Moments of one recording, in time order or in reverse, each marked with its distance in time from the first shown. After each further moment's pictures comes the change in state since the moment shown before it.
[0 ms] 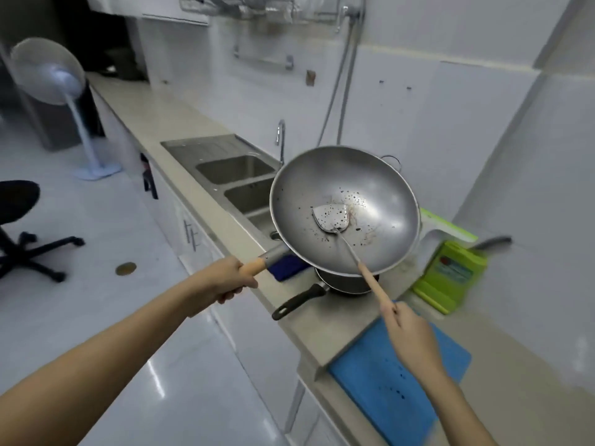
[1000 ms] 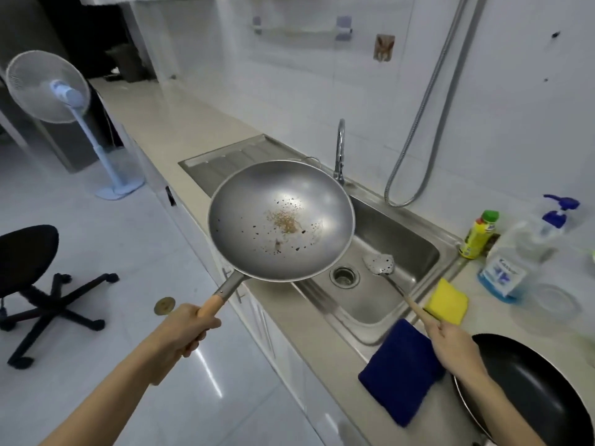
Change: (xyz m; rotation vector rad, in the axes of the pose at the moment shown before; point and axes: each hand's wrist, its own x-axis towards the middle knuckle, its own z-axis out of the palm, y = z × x) left_hand 0.255 -0.158 -0.254 -0.167 0.134 -0.320; right_hand 0.311 -0.142 0.201 0.014 -0.171 0.211
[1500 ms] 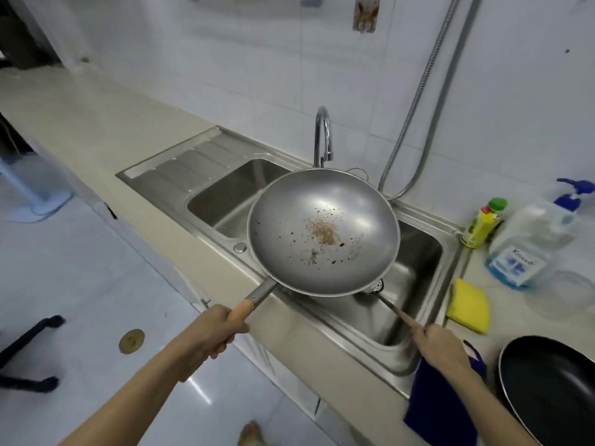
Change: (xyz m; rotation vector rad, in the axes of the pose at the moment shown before) left_hand 0.138 0.064 -0.012 0.226 -0.296 0.091; right_hand 0.065 -0.056 0.066 -0.329 -0.089 0.196
